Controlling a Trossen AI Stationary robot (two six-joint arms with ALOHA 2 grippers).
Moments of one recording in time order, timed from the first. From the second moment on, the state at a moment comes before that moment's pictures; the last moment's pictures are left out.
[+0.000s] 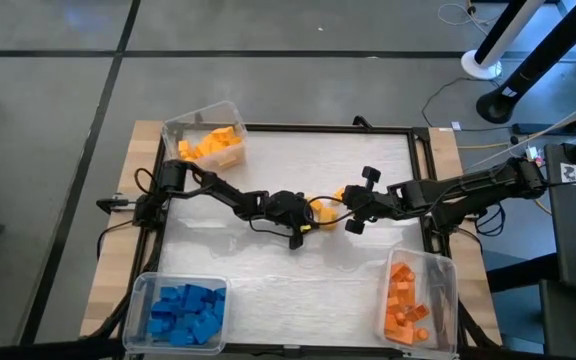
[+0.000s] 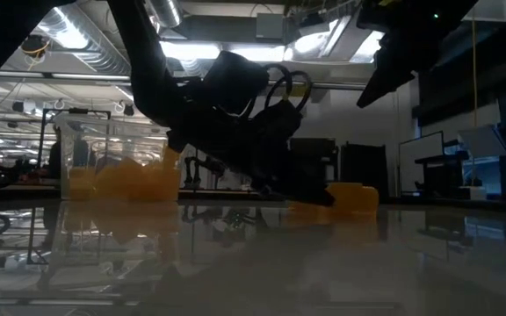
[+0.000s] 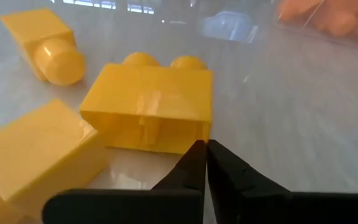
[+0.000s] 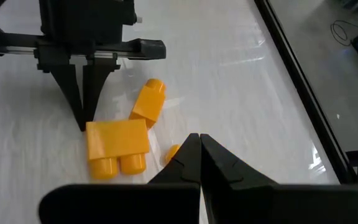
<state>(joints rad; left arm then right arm) 0.04 2.14 1.02 0.64 0.11 -0.10 0.17 1.24 0.92 -0.63 0.53 0.20</state>
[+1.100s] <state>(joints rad) -0.01 1.99 1.02 0.78 0.13 -0.12 0.17 1.17 0.92 -0.63 0.61 0.19</state>
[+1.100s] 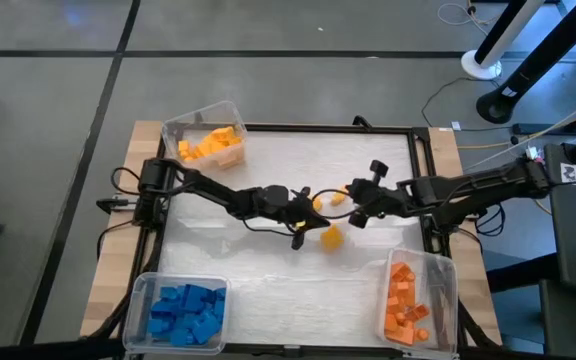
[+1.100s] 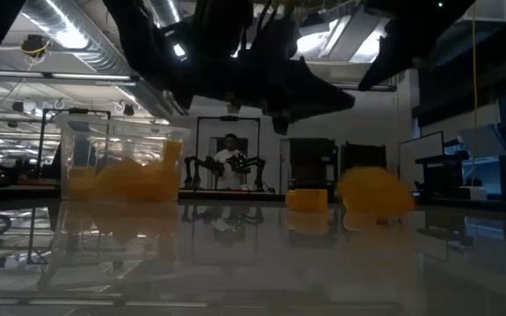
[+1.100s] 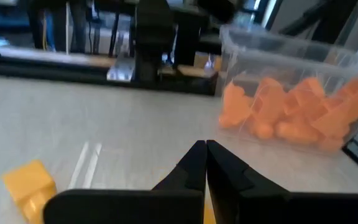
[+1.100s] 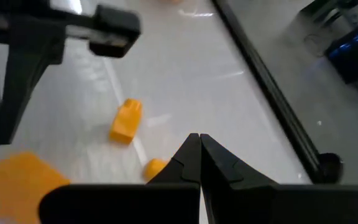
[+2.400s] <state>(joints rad) -0.03 1.98 1.02 0.29 0.15 0.05 0.17 1.14 0.92 -0.63 0.58 0.18</state>
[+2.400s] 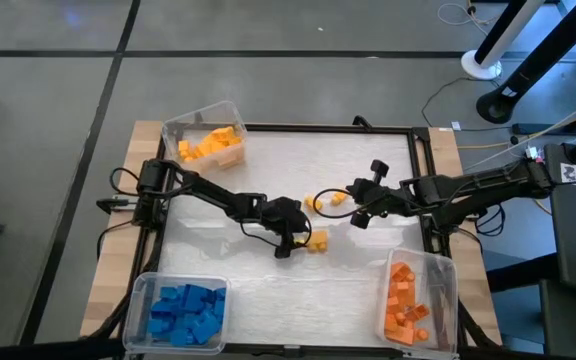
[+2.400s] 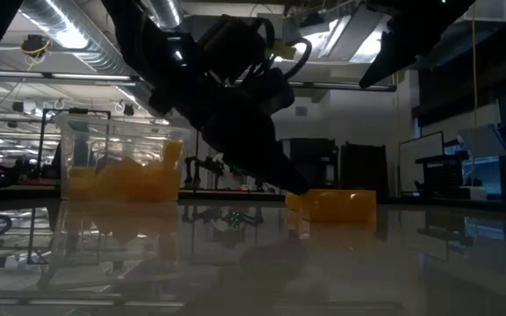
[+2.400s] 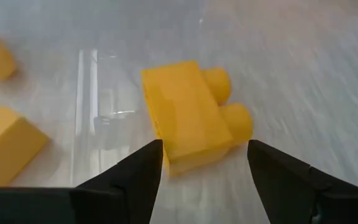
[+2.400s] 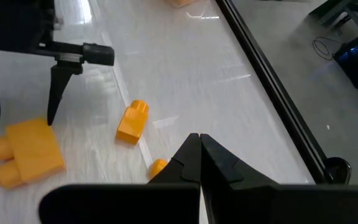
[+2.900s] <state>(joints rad) -0.03 2.03 1.02 0.36 0.15 0.14 0.17 1.14 0.92 -0.63 0.58 0.18</state>
